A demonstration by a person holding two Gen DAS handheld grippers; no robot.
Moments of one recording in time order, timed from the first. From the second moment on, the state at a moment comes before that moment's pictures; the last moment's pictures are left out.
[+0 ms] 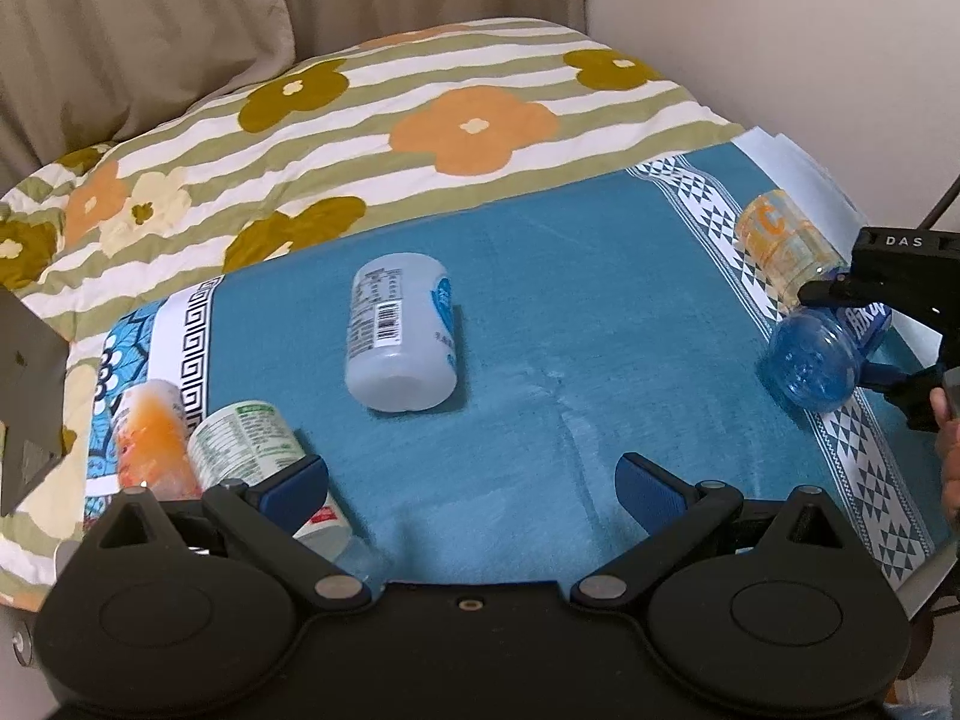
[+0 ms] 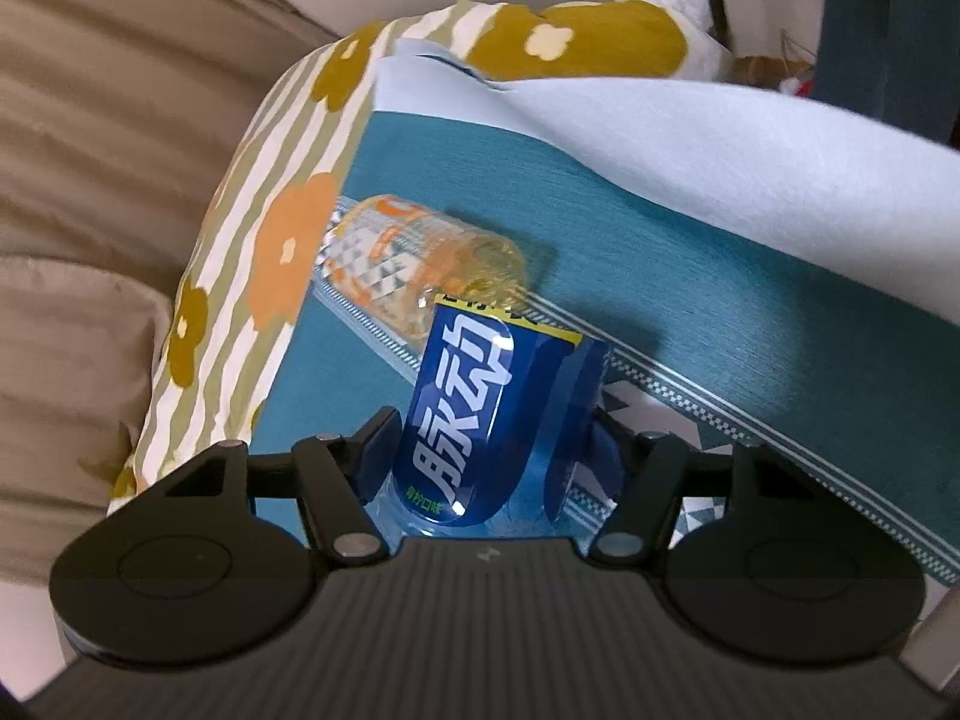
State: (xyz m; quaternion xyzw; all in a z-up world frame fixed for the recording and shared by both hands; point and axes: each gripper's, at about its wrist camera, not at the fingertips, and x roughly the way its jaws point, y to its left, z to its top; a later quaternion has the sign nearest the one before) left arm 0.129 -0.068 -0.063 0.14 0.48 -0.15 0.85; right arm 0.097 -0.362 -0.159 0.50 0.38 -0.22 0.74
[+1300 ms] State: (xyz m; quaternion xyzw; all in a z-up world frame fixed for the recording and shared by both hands) left arm 0.042 0.049 -0.074 0.03 0.51 -0.03 0.86; right arm 0.125 -0.176 -0.143 0.15 0.60 0.05 0.78
